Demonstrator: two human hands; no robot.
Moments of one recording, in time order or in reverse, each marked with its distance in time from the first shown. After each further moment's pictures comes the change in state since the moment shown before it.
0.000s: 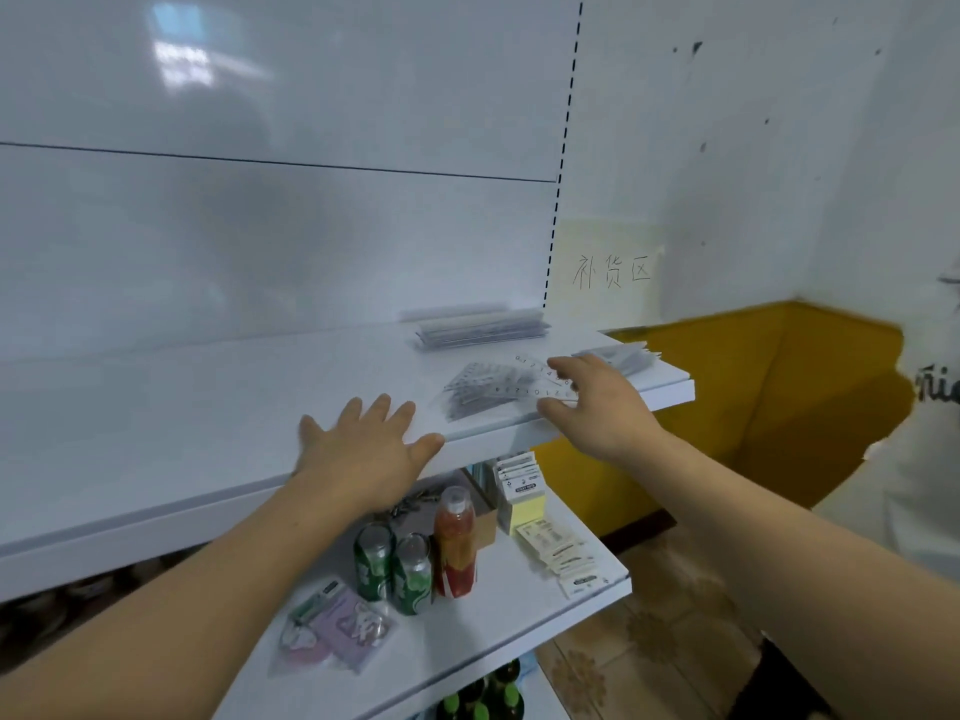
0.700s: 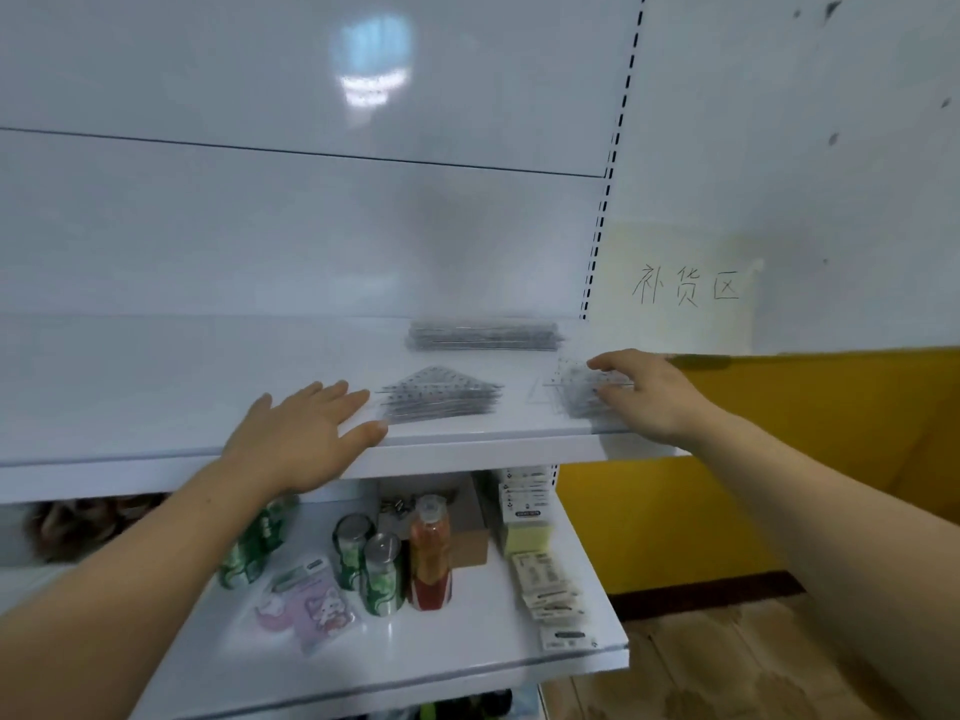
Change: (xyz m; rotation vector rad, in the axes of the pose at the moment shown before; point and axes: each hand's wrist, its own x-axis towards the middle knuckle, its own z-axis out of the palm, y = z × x) left_hand 0.015 0.033 0.002 -0.024 0.023 -0.251; right_hand 0.096 0.144 -0.024 0.110 -0.243 -0.180
